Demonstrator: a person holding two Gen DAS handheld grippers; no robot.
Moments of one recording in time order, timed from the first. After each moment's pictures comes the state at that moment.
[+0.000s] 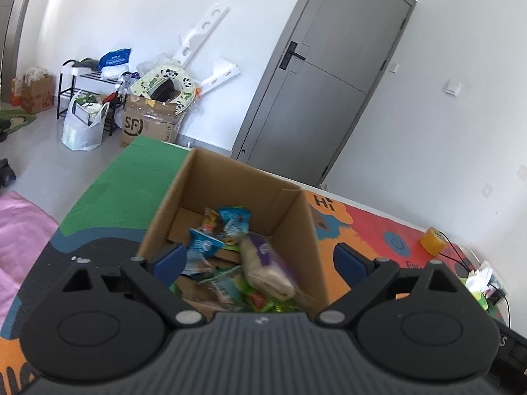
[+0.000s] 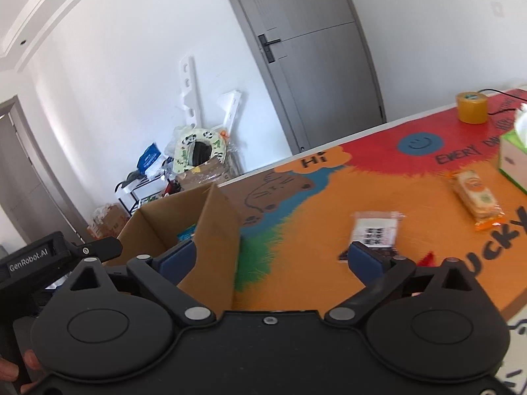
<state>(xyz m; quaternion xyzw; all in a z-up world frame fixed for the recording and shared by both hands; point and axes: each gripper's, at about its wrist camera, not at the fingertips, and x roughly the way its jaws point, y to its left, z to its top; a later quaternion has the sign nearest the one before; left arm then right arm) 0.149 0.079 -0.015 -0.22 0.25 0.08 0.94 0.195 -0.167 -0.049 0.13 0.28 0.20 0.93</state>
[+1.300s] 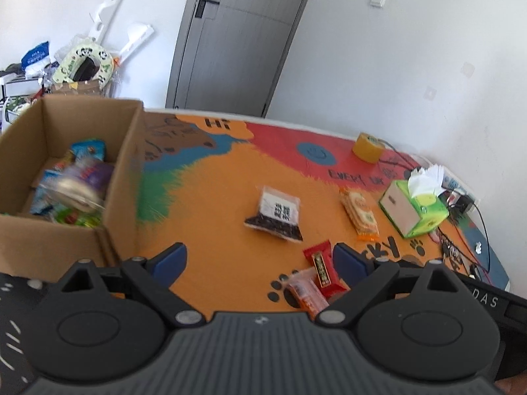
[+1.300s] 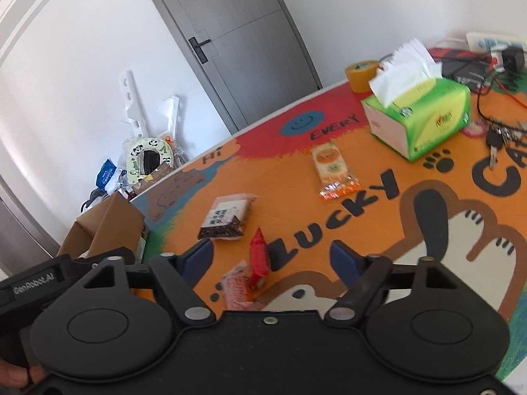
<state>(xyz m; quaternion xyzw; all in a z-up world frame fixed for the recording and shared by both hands) 0.178 -0.075 -0.050 -0.14 0.33 -0.03 0.93 0.184 -0.318 -0.084 0.19 0.32 0.12 0.92</state>
